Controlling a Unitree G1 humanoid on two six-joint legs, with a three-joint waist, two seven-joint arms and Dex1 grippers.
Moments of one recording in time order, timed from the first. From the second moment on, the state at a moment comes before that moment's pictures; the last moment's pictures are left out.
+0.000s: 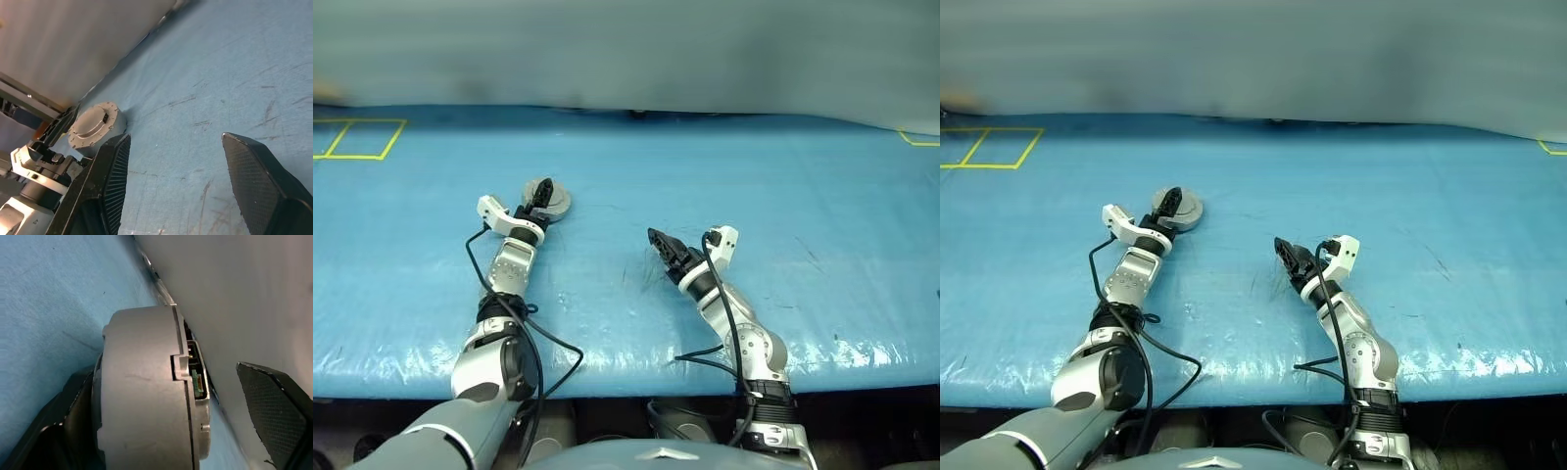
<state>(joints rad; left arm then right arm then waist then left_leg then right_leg) -0.61 0.07 0.54 0.72 -0.72 0.18 -0.37 -0.16 0.04 -0.12 -0.04 0.67 0.51 0.30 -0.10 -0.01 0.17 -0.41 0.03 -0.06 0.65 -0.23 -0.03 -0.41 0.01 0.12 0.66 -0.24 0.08</state>
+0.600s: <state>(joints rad) -0.21 0.17 0.31 0.18 -0.57 -0.01 -0.62 -0.20 -0.07 -0.05 0.04 0.43 0.19 0.43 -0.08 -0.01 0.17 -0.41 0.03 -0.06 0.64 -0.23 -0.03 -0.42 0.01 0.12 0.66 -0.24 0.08</state>
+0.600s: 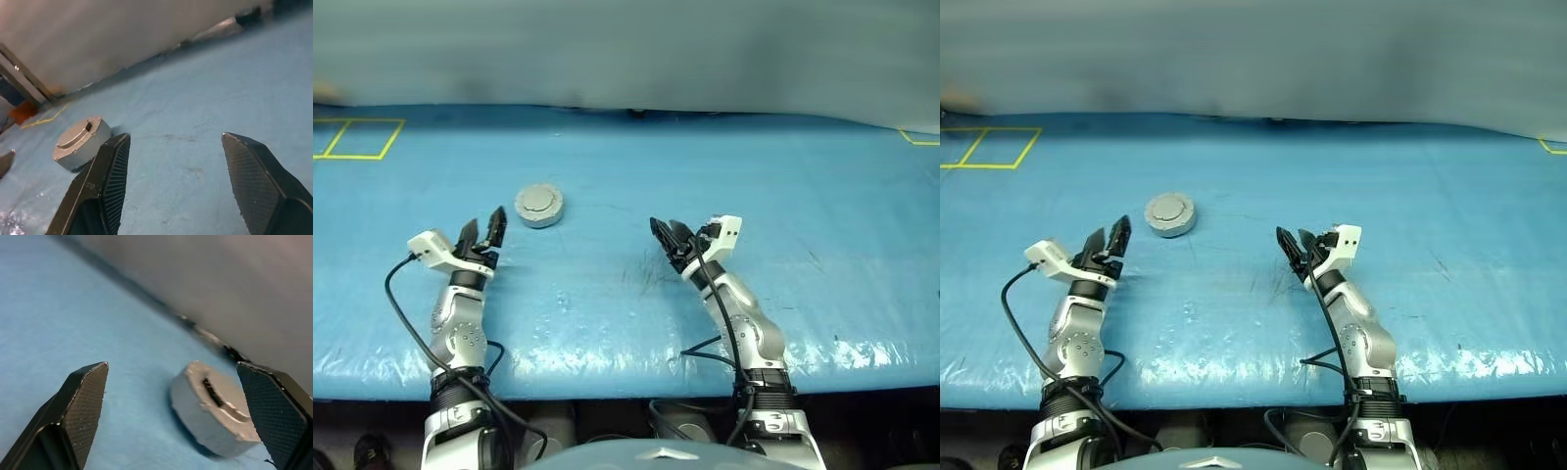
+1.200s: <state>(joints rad) -0.22 0.28 -0.06 0.28 -0.27 -0.20 -0.92 -0.13 -0.39 0.05 0.09 0.20 0.01 0.69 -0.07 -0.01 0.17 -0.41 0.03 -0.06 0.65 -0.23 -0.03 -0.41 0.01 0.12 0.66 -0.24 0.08</state>
